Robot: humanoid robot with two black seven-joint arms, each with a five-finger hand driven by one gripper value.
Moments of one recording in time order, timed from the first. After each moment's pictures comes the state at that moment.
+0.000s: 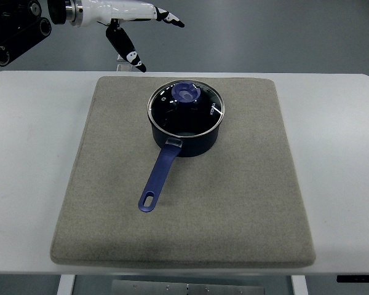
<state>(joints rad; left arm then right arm) -1.54 0.42 0.11 -0.65 1.18 -0.33 -0.61 0.02 0.00 -0.06 0.17 -0.02 -0.01 0.07</state>
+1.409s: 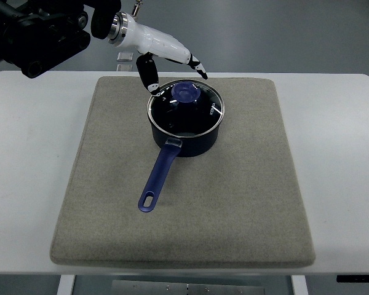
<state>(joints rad) -1.59 0.31 0.11 -0.73 1.48 -0.42 -0.61 0.02 0.00 -0.06 0.17 -0.02 -0.01 0.07</state>
